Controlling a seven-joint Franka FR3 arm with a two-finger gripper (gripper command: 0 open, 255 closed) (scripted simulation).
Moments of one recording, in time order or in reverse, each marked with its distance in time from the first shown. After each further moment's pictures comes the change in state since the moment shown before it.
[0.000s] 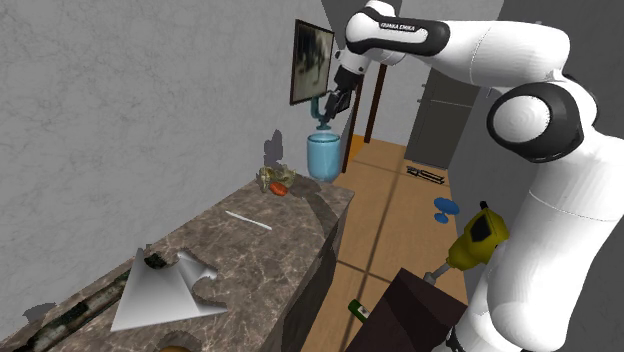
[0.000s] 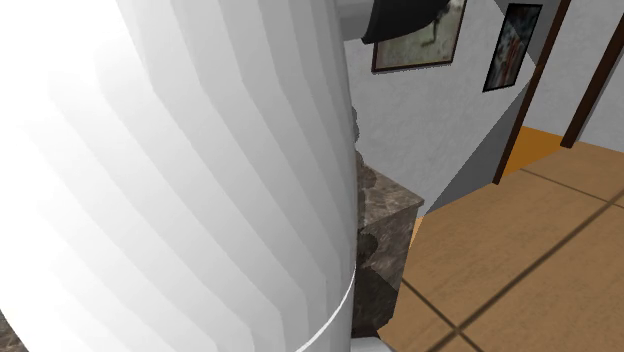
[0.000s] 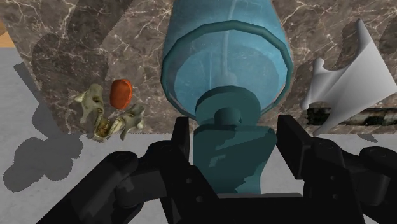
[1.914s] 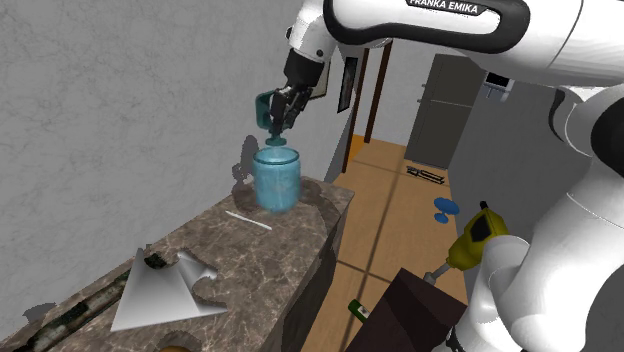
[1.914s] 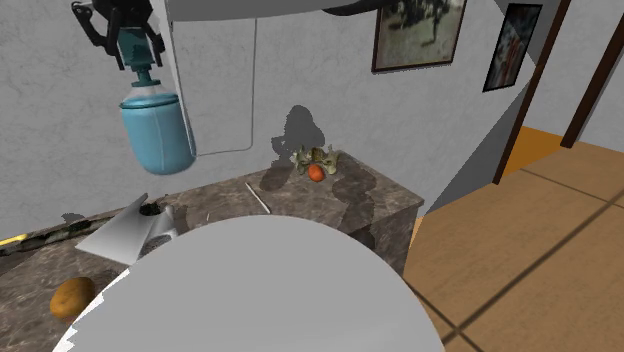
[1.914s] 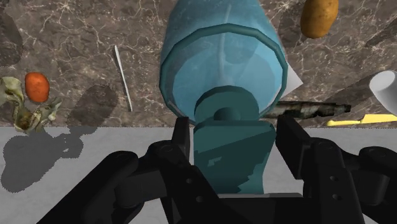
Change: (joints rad) arm 0.251 -0.252 0.333 -0.225 -0.196 0.029 0.595
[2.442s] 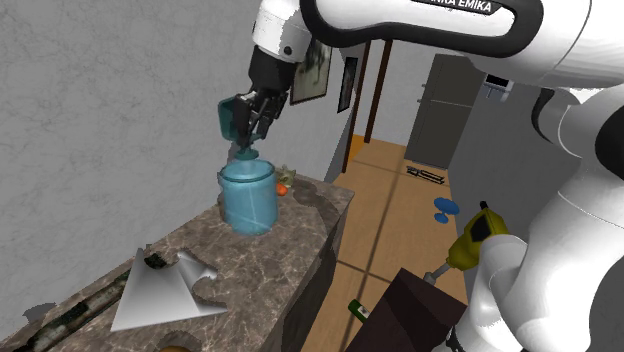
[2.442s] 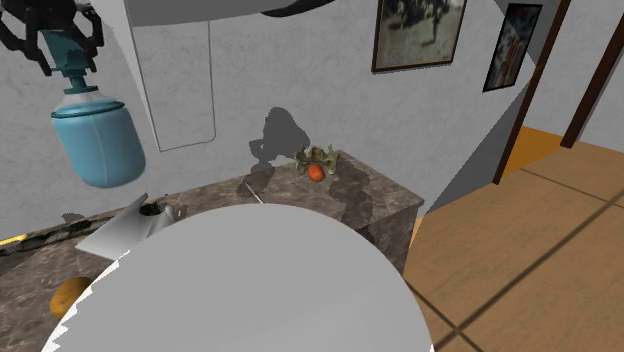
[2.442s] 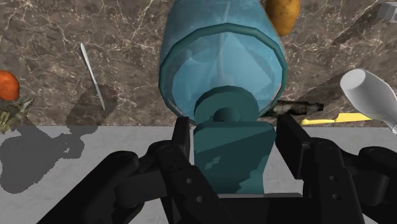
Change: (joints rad) arm 0.075 0.055 0.122 0.056 -0.041 -0.006 0.202
